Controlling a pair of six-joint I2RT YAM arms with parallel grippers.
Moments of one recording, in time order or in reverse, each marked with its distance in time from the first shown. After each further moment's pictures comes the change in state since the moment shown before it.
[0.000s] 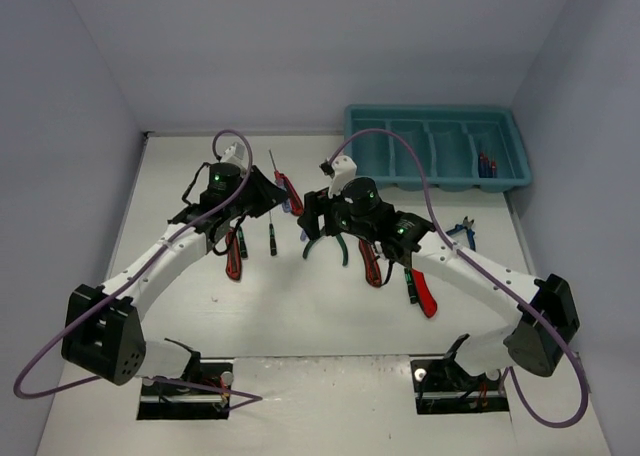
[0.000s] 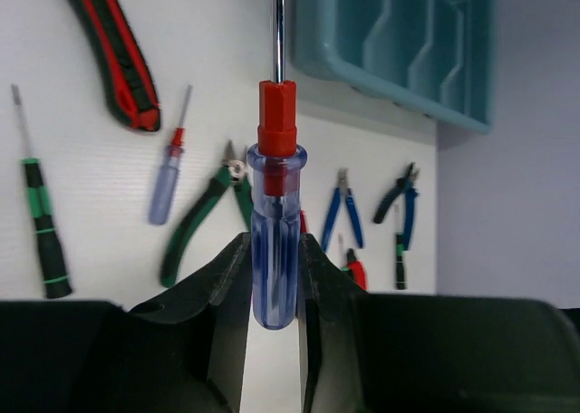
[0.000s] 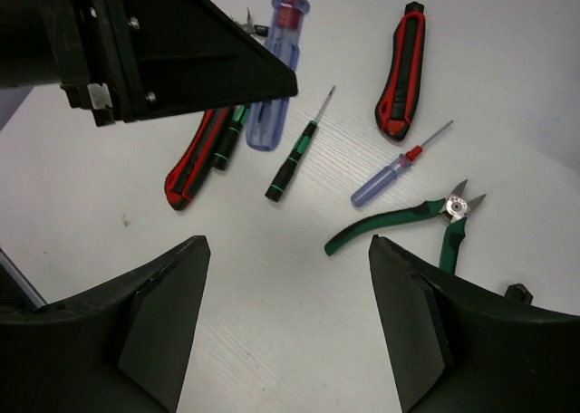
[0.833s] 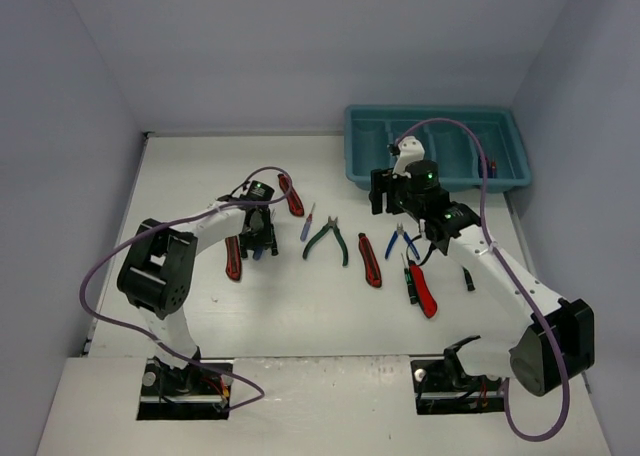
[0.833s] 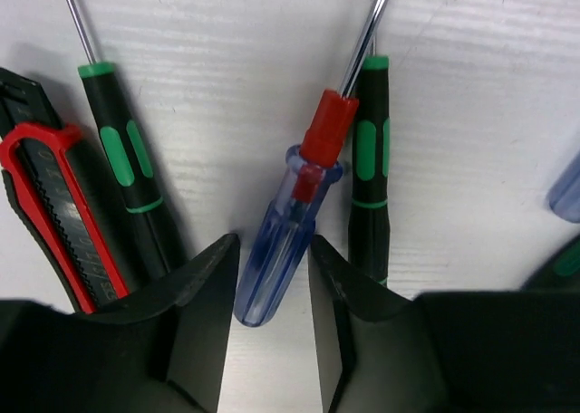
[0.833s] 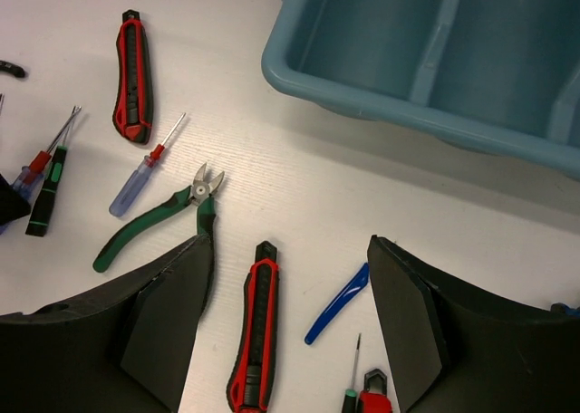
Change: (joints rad) left arm -0.028 0.437 0.116 -0.397 -0.313 0.344; right arm -0.383 -0.105 -0.088 -0.068 0.049 -0.182
